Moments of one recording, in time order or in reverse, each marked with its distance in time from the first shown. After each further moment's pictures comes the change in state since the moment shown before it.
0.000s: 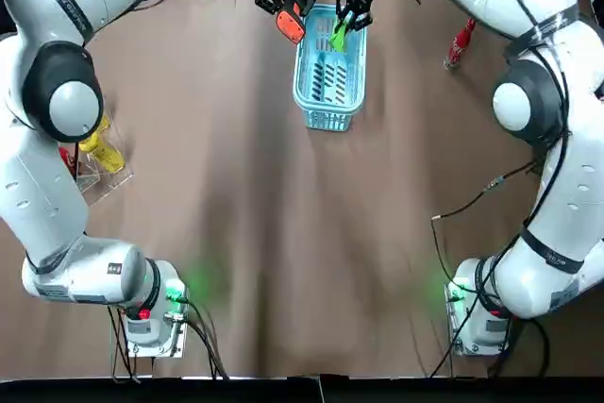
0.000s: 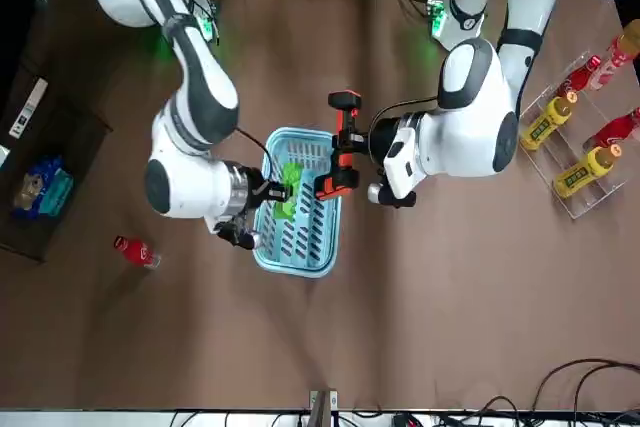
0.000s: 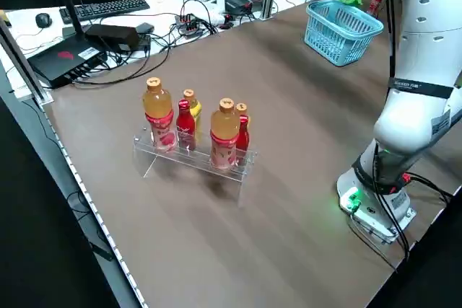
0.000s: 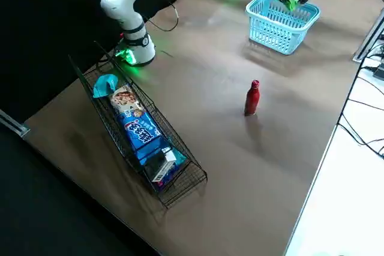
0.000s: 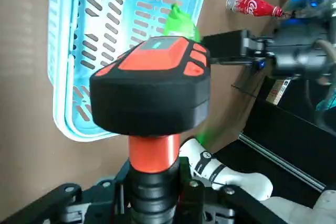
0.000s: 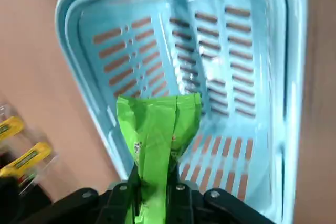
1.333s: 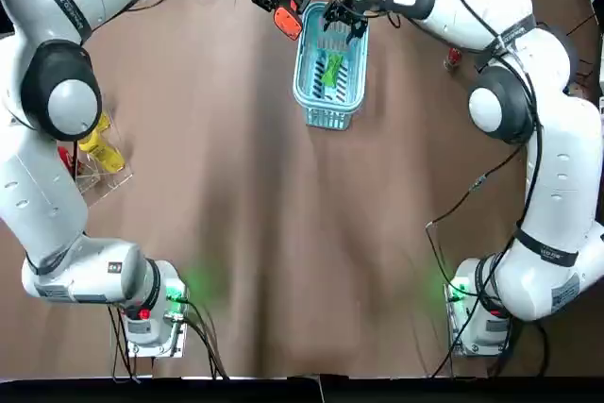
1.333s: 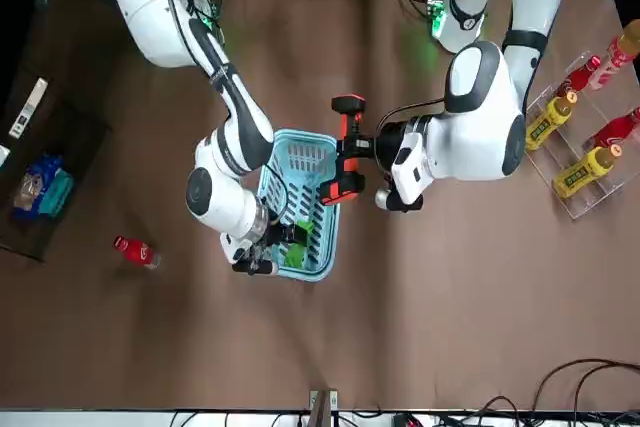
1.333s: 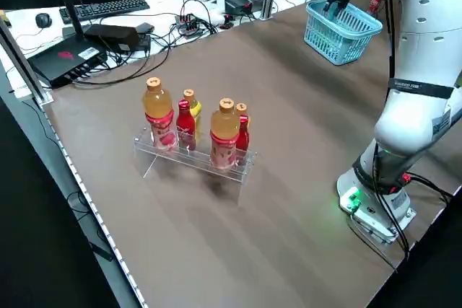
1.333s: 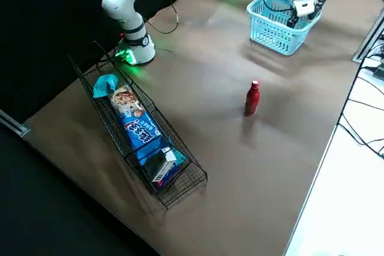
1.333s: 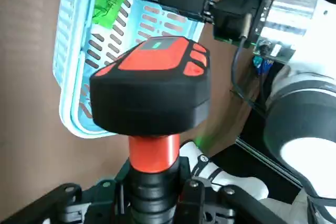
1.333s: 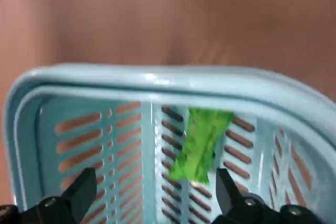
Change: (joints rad) left arm 0.016 0.000 -0.001 0.001 0.000 -0.002 -0.021; right arm 0.051 0.144 -0.010 -0.004 -0.146 0.376 -0.134
